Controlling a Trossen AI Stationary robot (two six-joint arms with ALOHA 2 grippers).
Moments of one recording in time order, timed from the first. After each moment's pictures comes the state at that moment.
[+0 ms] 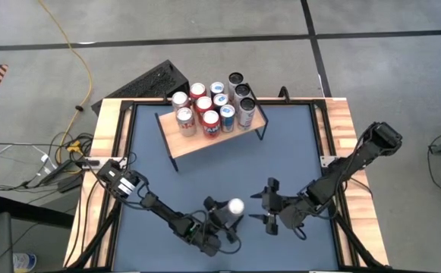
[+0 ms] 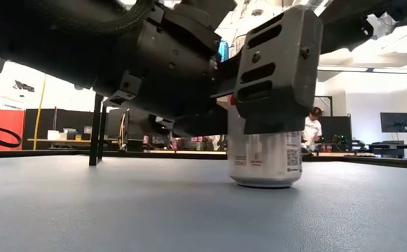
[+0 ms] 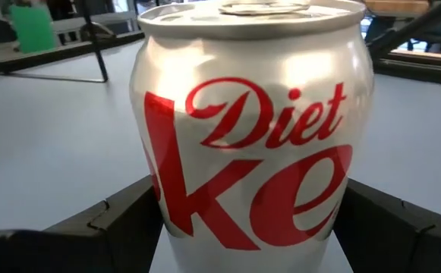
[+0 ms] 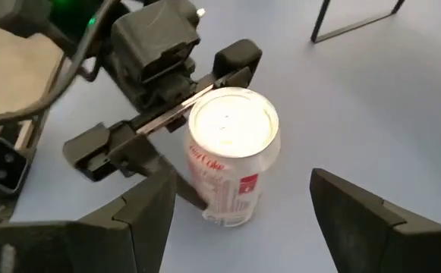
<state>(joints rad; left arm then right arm) -0.58 2.31 1.33 0.40 -1.10 -0.58 0.65 1.43 0.86 -0.14 0.62 0.51</state>
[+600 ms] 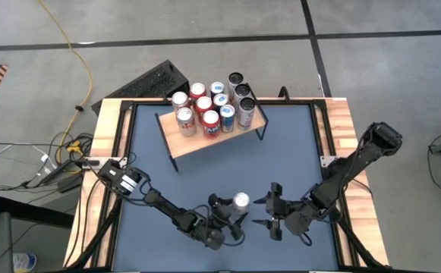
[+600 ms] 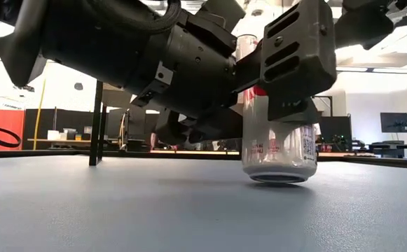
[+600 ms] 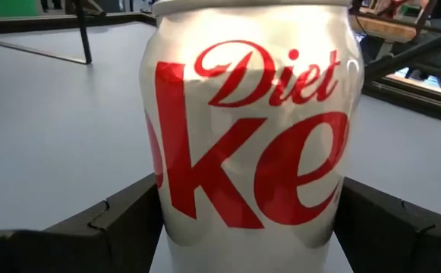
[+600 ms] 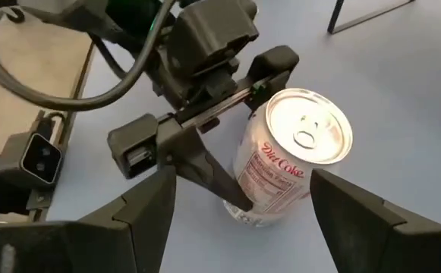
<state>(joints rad) -0.53 2.31 1.34 0.43 -1.03 -0.68 0.72 1.43 0.86 -0.15 0.63 0.59</state>
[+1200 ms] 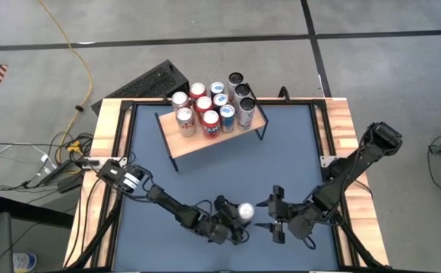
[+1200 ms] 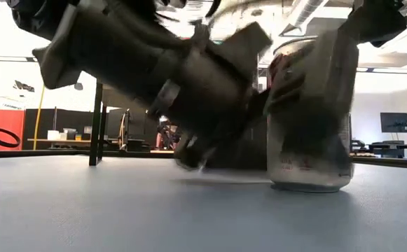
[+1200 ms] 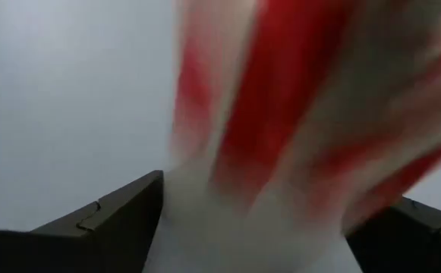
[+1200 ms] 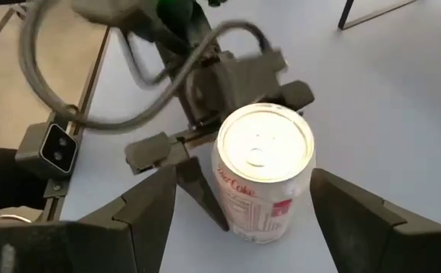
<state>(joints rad) -0.48 2.31 1.35 0.42 -0.73 -0.63 0.75 1.43 0.86 -0.16 0.64 0.61</state>
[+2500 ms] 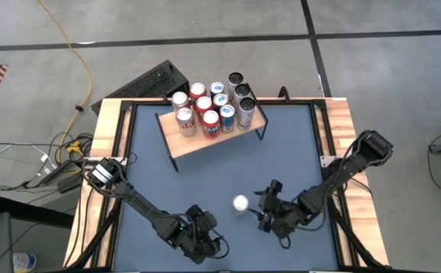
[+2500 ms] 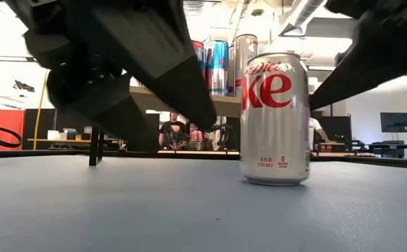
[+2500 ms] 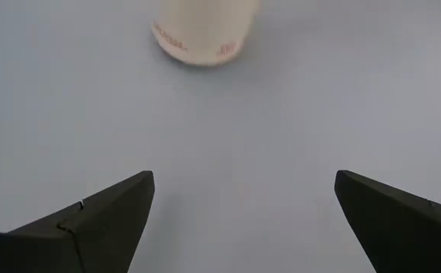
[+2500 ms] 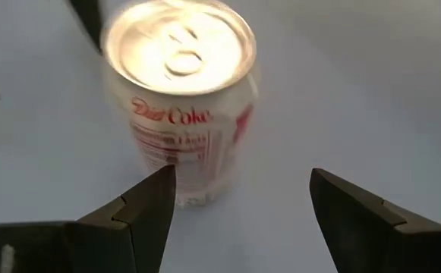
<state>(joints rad) -0.64 2.03 1.33 -0.26 -0.60 -1.07 0.67 1.61 0.86 -0.25 0.78 0.74</state>
